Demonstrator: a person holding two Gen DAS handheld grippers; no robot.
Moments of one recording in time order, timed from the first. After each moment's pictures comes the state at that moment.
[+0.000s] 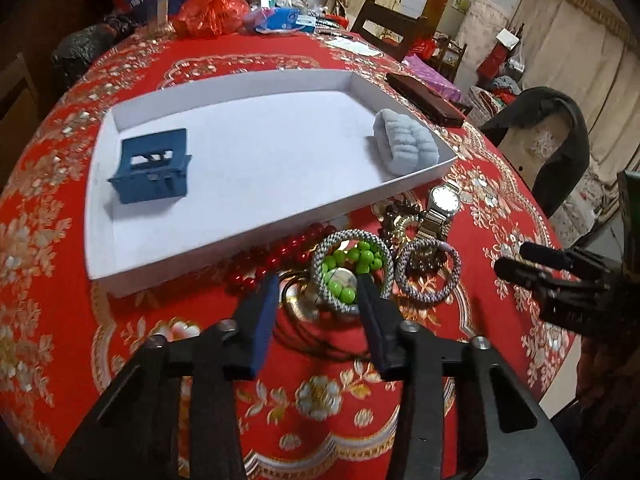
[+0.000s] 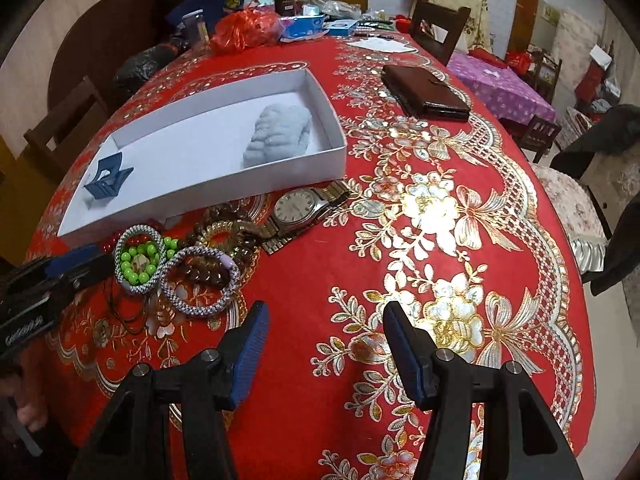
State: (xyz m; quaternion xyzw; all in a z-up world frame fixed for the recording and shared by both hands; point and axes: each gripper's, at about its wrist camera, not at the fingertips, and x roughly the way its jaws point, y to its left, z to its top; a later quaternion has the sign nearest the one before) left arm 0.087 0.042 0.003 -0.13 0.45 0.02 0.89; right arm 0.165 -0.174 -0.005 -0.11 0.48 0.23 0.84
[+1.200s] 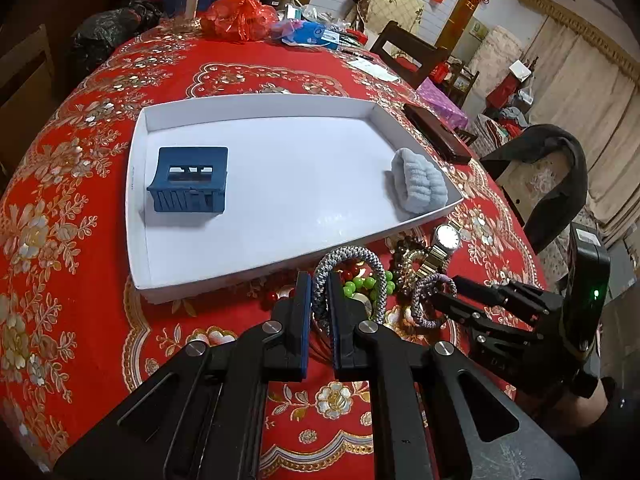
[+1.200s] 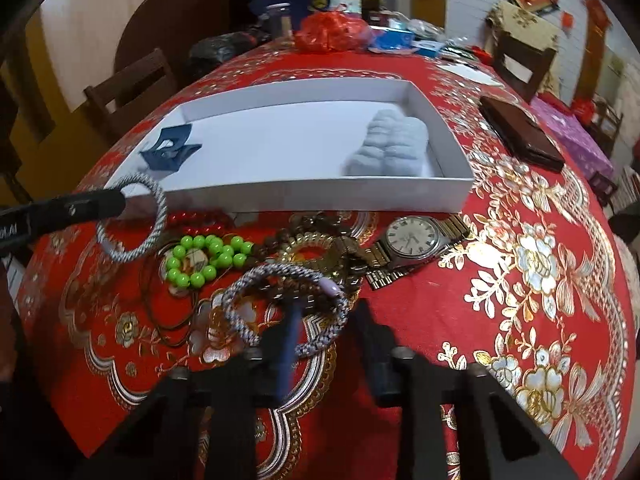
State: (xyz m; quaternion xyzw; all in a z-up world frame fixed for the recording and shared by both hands) left arm 0.071 0.075 0.028 -0.18 0.42 0.04 0.89; right arm 0.158 -0.119 -0.026 -0.14 0.43 0.36 0.82
